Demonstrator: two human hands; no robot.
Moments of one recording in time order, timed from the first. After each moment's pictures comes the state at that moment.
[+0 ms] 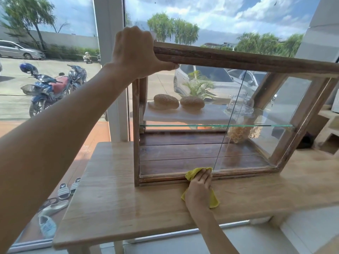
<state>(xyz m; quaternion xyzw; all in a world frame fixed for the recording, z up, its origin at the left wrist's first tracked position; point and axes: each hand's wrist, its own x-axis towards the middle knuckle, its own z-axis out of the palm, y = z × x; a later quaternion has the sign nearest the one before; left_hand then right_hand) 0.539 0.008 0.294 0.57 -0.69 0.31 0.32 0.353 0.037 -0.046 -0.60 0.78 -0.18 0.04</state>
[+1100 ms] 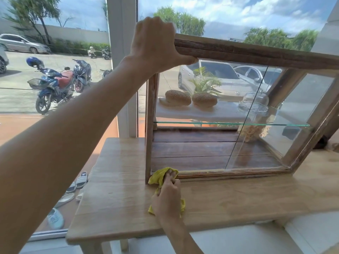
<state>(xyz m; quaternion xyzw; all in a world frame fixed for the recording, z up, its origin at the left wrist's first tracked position) 0.538 0.012 0.293 0.58 -0.69 0.30 0.31 0.465 0.083 -0.029 -0.66 0.66 -0.32 0.15</state>
